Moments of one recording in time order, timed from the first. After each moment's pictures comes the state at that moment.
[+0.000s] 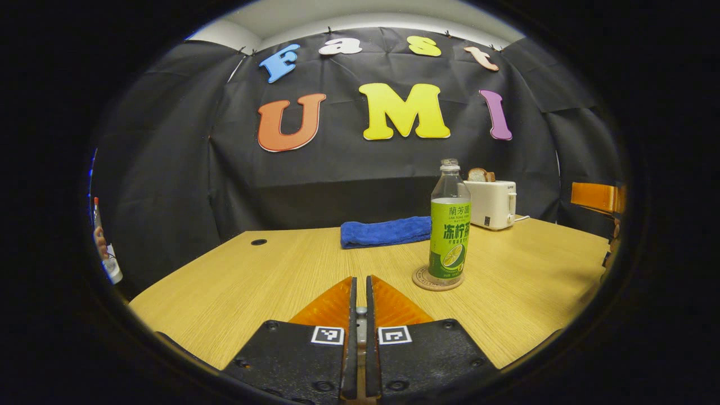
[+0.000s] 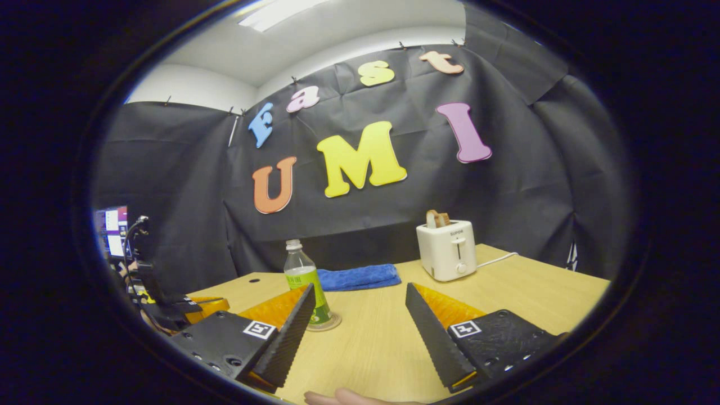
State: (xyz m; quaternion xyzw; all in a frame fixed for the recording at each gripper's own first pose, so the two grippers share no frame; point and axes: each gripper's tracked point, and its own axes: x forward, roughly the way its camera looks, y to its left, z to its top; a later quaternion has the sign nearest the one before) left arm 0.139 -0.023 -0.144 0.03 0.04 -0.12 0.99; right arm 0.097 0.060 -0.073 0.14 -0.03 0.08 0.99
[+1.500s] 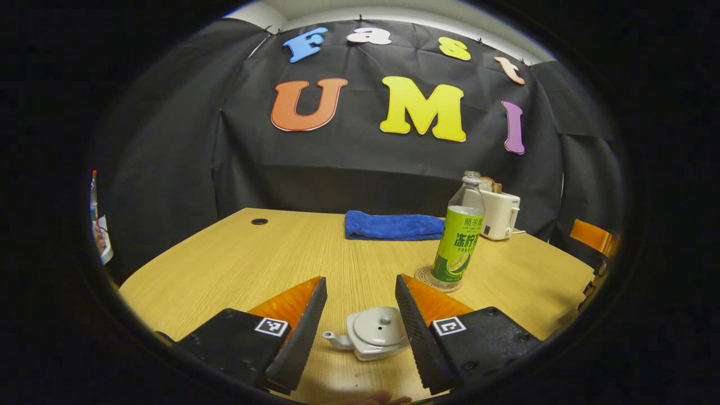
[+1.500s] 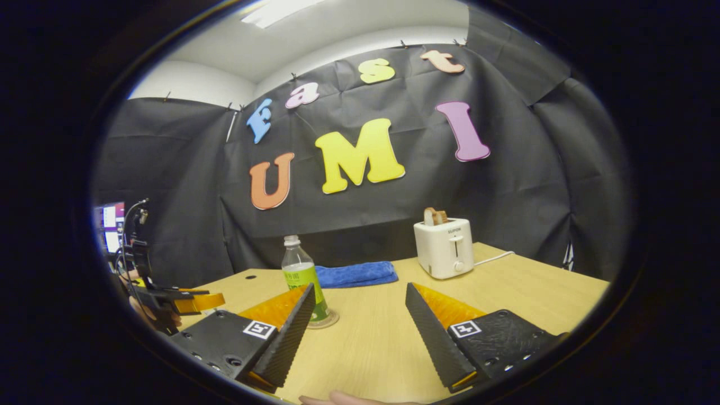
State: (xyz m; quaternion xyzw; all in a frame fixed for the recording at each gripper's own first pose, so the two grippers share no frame) left arm 0.136 -0.006 -0.137 -0.04 0.08 -0.13 0.99; right arm 0.095 0.064 -0.076 0.14 -0.02 0.07 0.99
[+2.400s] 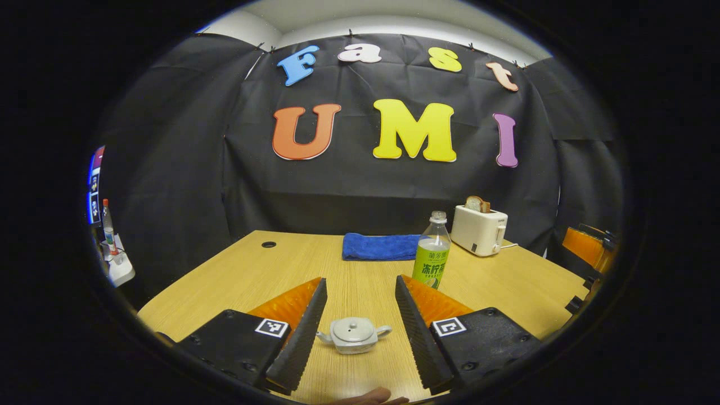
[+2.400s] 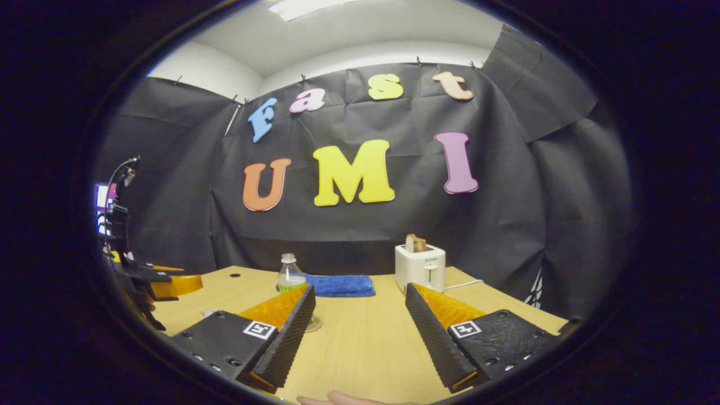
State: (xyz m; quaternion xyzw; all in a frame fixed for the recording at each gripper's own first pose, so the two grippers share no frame) left arm 0.068 -0.012 -0.055 -0.01 0.06 -0.10 0.99; right arm 0.033 0.038 -0.006 0.07 -0.03 0.01 1.00
